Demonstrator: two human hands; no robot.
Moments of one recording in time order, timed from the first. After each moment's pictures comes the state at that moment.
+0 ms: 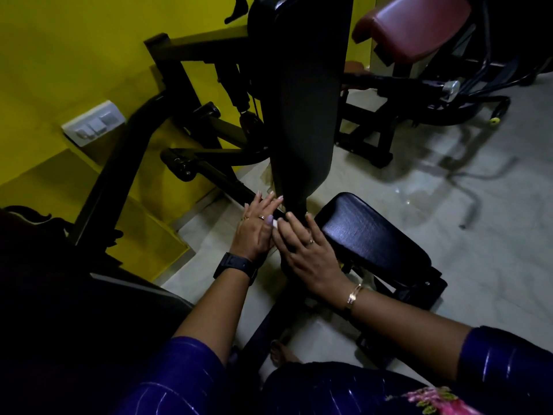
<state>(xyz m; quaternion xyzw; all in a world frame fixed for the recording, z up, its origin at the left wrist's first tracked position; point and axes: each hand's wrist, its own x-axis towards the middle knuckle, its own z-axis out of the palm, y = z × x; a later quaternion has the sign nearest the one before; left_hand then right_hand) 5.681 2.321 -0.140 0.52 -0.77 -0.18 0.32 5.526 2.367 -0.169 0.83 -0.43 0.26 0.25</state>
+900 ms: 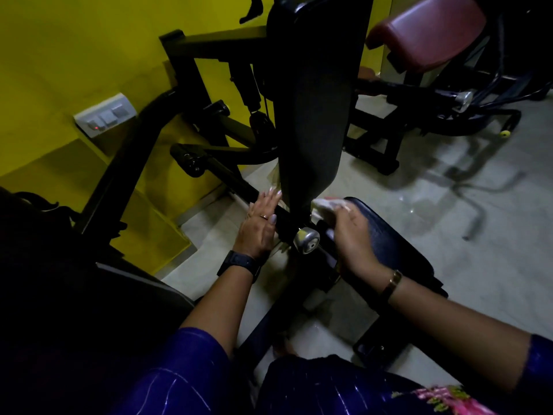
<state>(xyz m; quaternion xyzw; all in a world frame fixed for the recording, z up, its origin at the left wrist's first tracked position) 5.683 2.324 -0.139 0.53 -0.76 -0.16 0.34 5.500 2.356 -0.095 0.33 -0.55 0.57 -0.51</state>
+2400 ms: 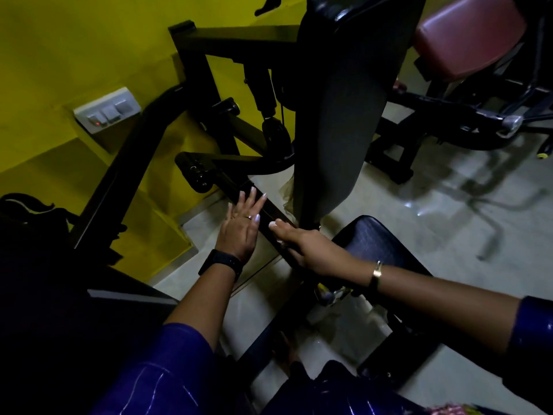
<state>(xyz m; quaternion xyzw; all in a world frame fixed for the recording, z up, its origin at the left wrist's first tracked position) 5.749 2.245 -0.146 0.60 -0.75 -0.12 0.25 5.547 2.266 -0.102 0.86 -0.38 0.14 -0.31</state>
